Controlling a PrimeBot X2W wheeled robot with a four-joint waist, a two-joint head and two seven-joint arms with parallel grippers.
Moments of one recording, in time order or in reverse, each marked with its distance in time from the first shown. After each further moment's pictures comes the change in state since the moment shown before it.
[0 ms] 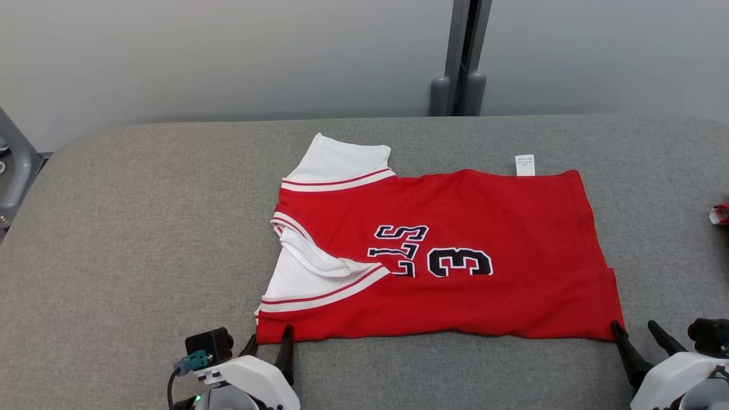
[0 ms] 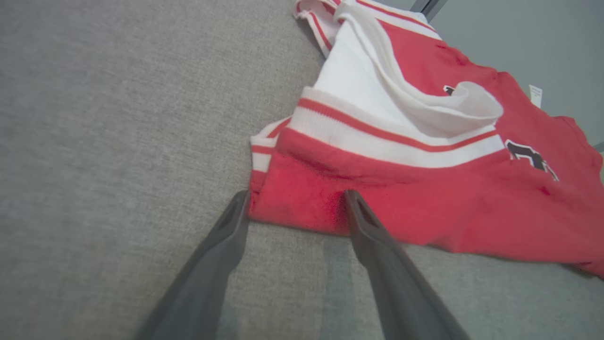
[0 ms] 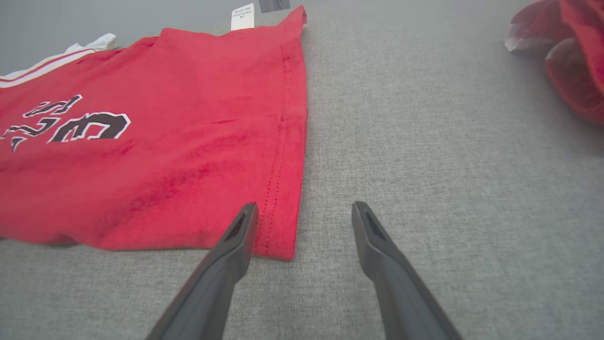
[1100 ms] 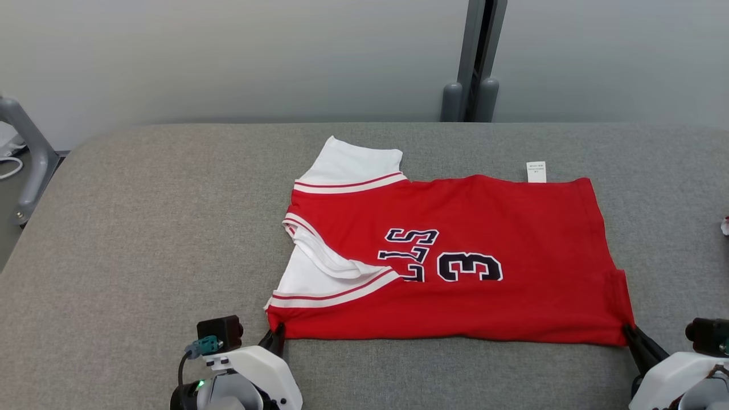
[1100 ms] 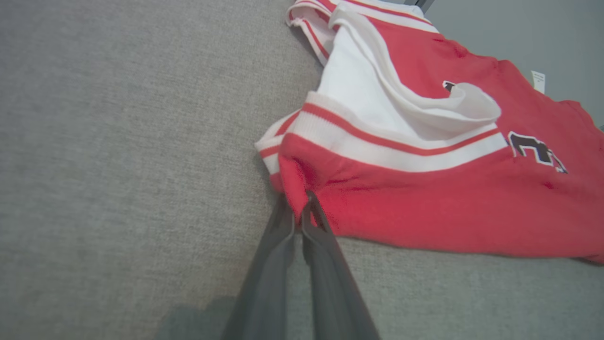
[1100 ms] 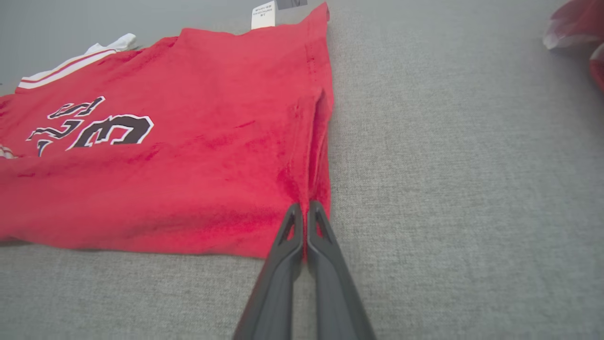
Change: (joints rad) left arm -0.075 0.008 -0.133 0.066 -0.053 -0.018 0.003; right arm -0.027 -0.024 0.099 0.010 0.109 0.000 0.000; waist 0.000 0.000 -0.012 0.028
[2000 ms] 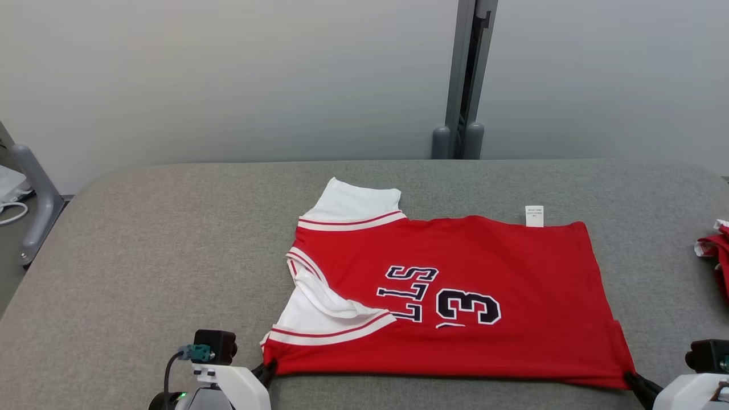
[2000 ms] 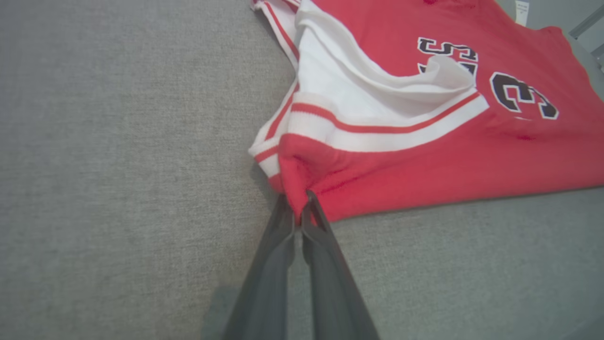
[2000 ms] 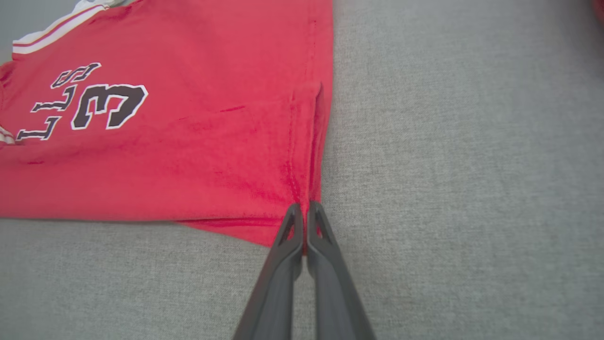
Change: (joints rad) left arm 0.025 0.116 -0.099 -0.040 0.045 -0.114 0.176; right arm 0.008 -0.091 0.221 -0.020 0.245 0.000 0.152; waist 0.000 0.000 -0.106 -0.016
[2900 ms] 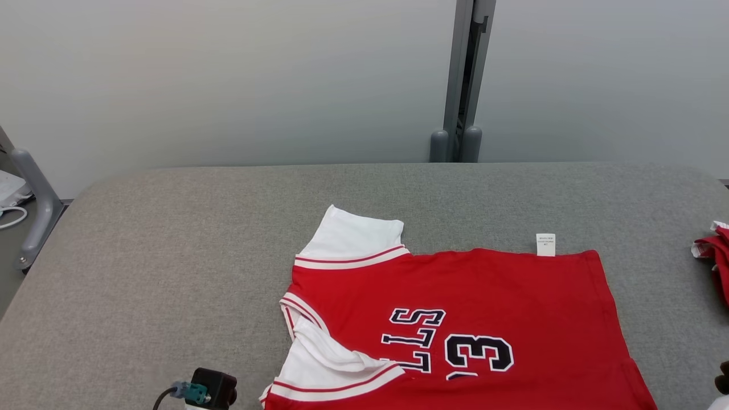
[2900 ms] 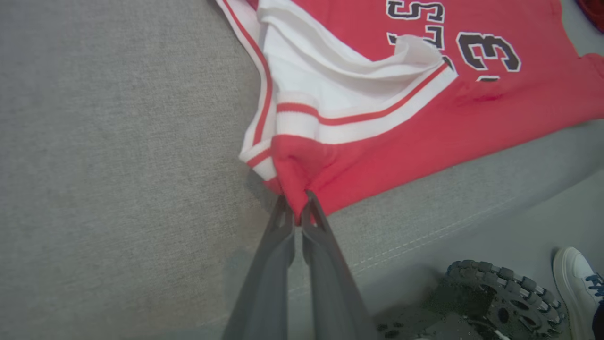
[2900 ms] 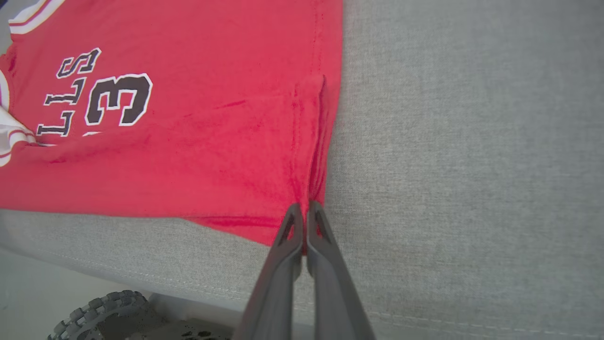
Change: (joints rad) left arm 0.250 0.352 -0.036 -0.758 -0.021 0.230 0.301; right arm 0.096 -0.262 0.097 -0.323 0.214 0.000 0.190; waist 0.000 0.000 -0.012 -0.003
